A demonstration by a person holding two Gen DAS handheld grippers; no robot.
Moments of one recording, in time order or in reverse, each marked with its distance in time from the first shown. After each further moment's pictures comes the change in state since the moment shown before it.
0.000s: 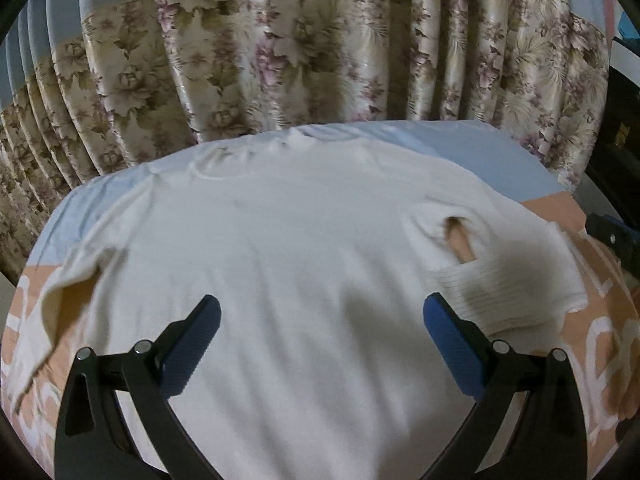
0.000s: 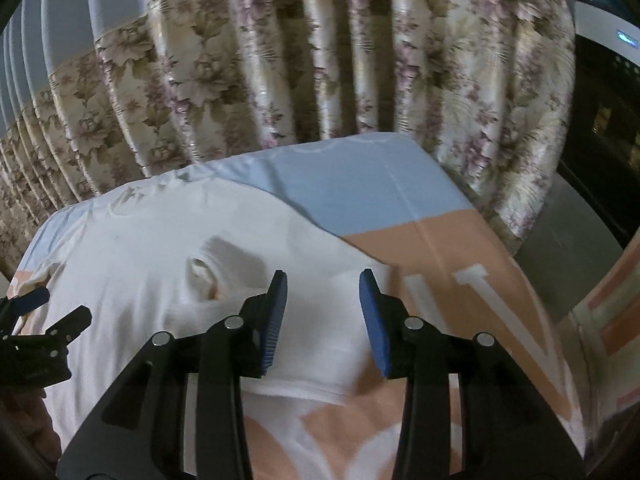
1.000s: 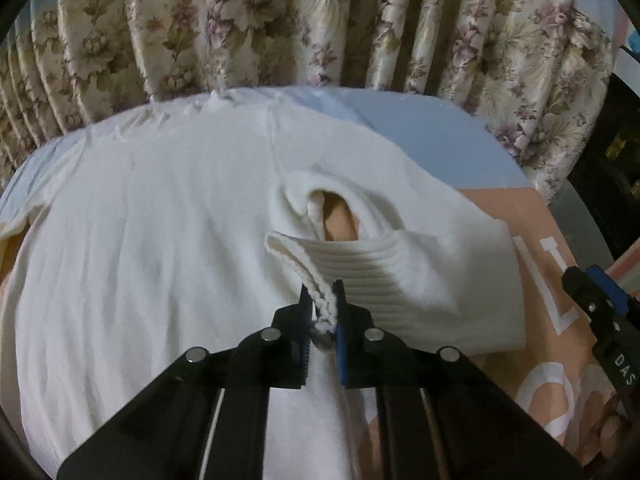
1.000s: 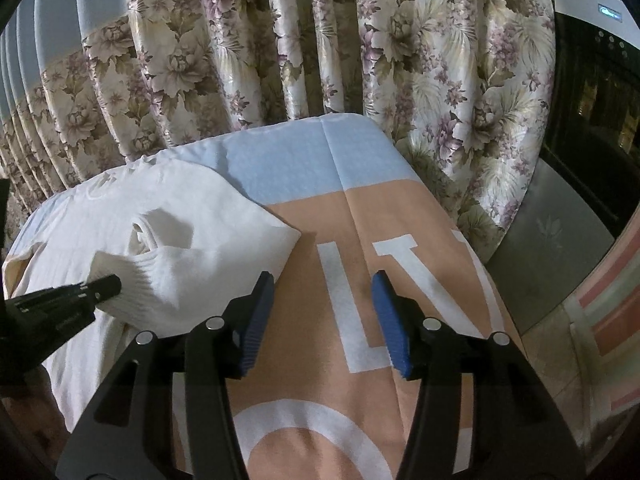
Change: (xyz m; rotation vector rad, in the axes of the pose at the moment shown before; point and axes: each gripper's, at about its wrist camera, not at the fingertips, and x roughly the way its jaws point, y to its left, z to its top) left arm 0.030 -0.093 0.002 -0.084 0.081 -0.087; right arm 0.003 -0.063 -0.023 0.016 0.021 0.018
